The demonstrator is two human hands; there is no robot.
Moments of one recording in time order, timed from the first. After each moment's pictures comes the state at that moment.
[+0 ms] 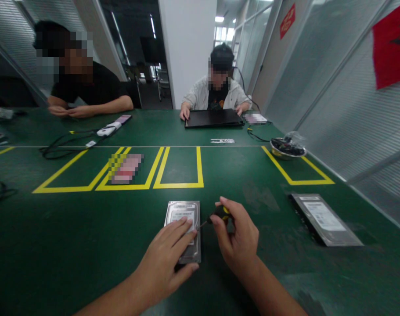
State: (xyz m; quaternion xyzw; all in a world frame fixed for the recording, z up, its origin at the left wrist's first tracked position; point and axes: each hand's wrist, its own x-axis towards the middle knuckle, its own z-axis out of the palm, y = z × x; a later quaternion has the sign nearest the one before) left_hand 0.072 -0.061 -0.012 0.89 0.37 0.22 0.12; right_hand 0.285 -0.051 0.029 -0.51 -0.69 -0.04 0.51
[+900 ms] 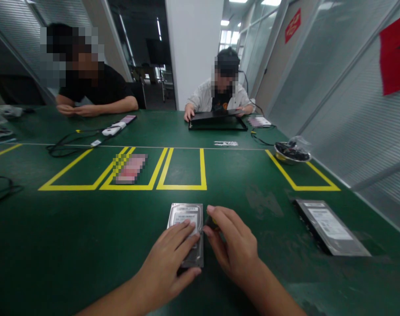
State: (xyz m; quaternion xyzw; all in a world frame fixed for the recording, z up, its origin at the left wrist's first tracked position) left_hand 0.071 -0.061 -0.013 0.89 0.38 0.21 0.13; right_hand 0.283 -0.048 0.045 -0.38 -0.80 -0.02 0.46
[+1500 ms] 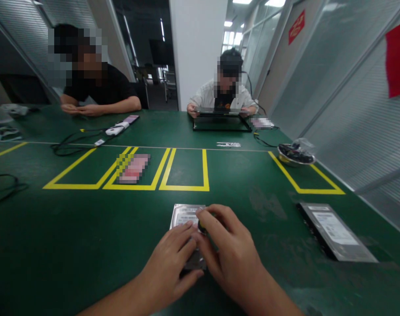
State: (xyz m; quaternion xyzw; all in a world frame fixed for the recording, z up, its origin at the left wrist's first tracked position) left_hand 0.073 -0.062 -0.012 0.89 0.38 0.22 0.15; right_hand 0.263 -0.053 0.074 -0.41 -0.82 0.02 0.39
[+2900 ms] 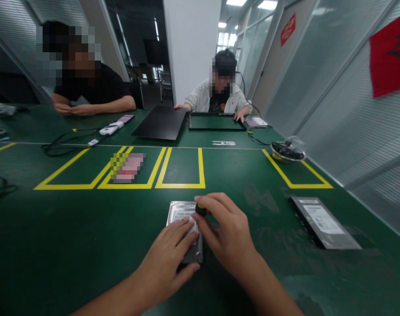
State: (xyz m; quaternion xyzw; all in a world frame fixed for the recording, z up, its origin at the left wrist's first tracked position) left_hand 0.072 -0.063 -0.011 0.89 0.37 0.21 0.13; right_hand 0.264 -0.041 0.076 -0.42 -0.79 0.06 0.45
